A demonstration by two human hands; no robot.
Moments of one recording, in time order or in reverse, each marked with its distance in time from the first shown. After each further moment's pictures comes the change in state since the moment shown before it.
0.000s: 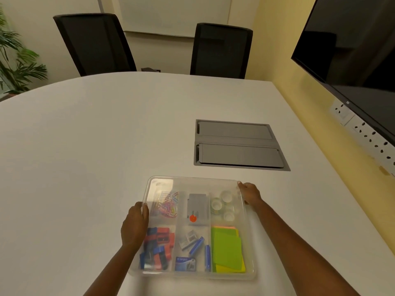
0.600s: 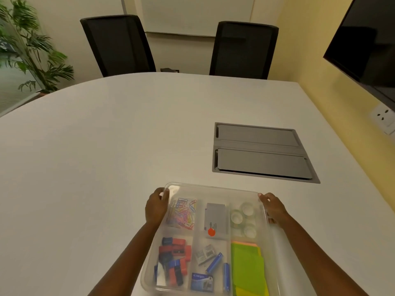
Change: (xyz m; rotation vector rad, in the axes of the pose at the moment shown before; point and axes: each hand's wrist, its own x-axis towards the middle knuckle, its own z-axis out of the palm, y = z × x) left_hand 0.062 0.032 0.003 -0.157 -0.009 -0.069; right_hand 0.025 0.010 0.005 -0.065 -0.053 -0.050
